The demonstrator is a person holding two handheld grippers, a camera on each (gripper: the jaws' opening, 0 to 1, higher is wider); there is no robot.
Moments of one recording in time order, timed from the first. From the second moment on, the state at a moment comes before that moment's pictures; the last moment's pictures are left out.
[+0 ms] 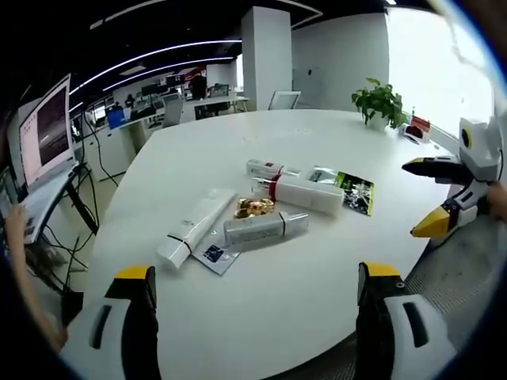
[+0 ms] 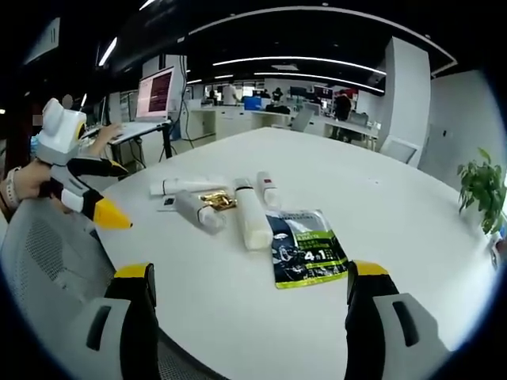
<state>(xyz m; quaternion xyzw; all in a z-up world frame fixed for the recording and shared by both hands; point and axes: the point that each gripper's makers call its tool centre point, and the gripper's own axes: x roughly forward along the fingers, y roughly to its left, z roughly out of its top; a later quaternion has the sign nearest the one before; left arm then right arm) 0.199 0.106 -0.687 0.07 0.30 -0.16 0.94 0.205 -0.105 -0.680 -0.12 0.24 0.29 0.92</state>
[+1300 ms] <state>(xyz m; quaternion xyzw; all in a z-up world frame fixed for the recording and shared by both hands) 0.203 0.109 -0.687 0.08 0.29 -0.17 0.94 0.244 -0.065 -0.665 -0.23 0.30 0.42 0.83</state>
